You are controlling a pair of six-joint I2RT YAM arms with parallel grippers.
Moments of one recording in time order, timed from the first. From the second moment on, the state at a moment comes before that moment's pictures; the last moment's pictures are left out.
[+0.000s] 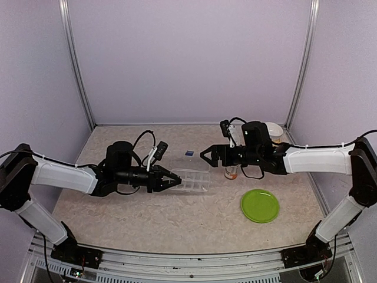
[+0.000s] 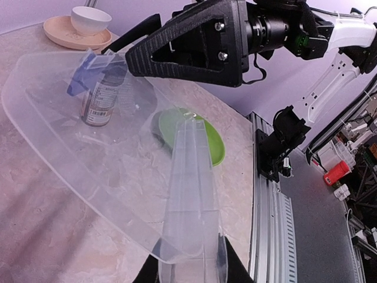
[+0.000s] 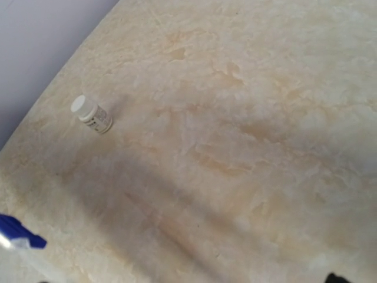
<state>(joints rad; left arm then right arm) -0.74 1.52 0.66 0.56 0.68 -0.33 0.71 1.55 0.95 0.17 -0.20 0.43</state>
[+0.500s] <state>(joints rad) -0.72 1.59 0.70 0.55 0.67 -0.36 0.71 1.53 0.99 0.13 -0.20 0.40</state>
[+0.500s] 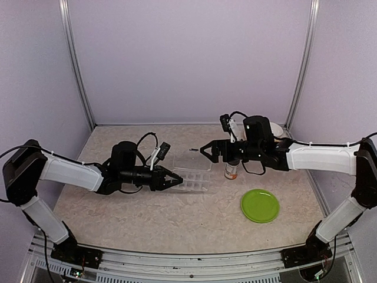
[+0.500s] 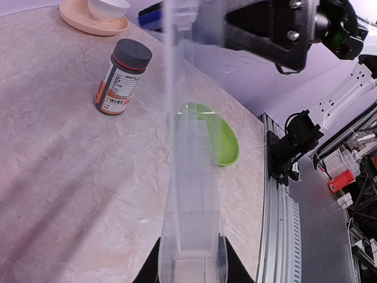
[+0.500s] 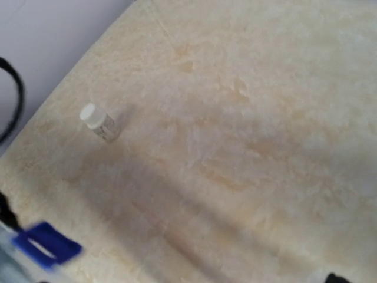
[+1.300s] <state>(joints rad) -0.59 1.91 0.96 0.54 0.67 -0.59 0.66 1.31 0.94 0.06 -0.06 0.36</state>
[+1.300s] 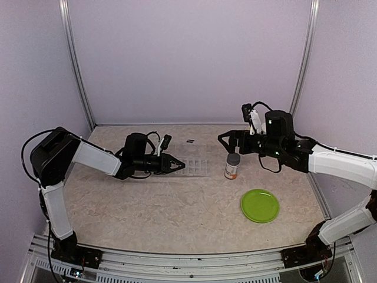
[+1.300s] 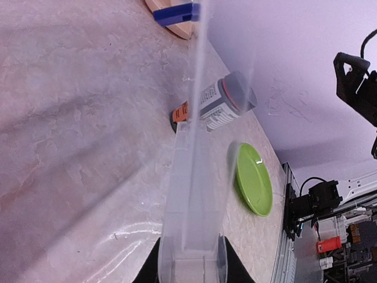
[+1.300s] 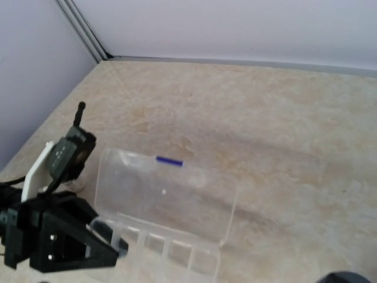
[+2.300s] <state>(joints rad) -0.57 2.00 1.03 0.31 0.65 -0.62 0.64 1.26 0.85 0.07 -0.04 0.36</state>
